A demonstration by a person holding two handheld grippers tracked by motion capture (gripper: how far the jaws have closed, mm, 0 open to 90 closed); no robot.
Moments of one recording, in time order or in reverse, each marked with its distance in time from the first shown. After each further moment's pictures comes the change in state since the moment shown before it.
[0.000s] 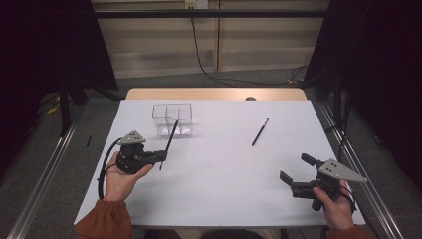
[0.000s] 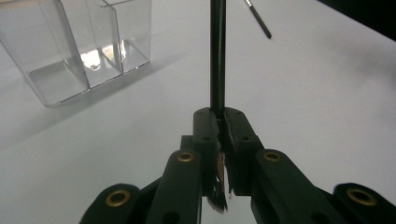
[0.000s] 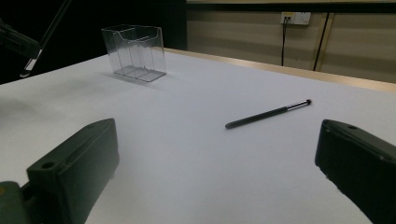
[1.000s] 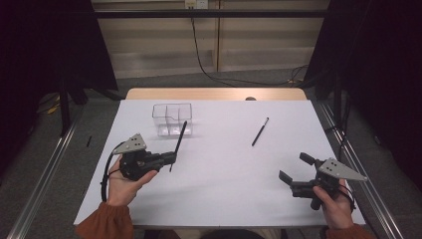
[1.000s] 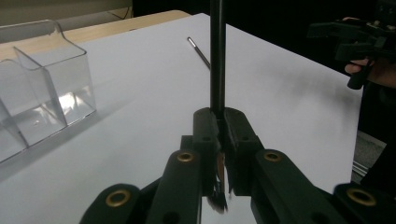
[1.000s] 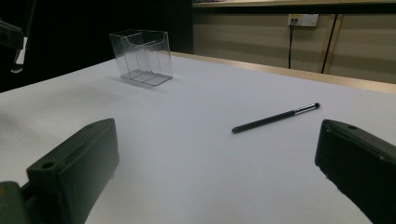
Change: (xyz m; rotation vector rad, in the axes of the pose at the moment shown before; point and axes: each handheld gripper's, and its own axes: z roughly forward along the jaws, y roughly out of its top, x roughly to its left) left arm -0.029 0.006 -0.006 -0.138 -0.172 0.106; right arm -0.001 0.001 0.002 -0.013 0.029 0.014
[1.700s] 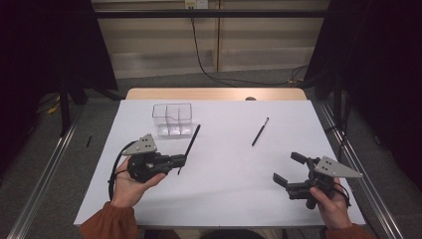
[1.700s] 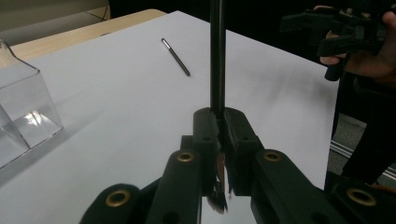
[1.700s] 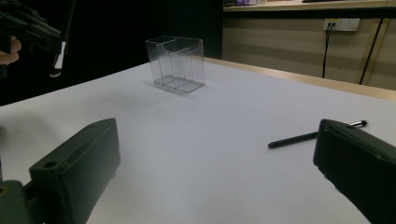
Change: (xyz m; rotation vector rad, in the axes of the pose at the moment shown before) left arm -0.021 0.014 0.009 0.031 -0.058 0.055; right arm 0.012 0.012 0.007 -0.011 0.125 -0.014
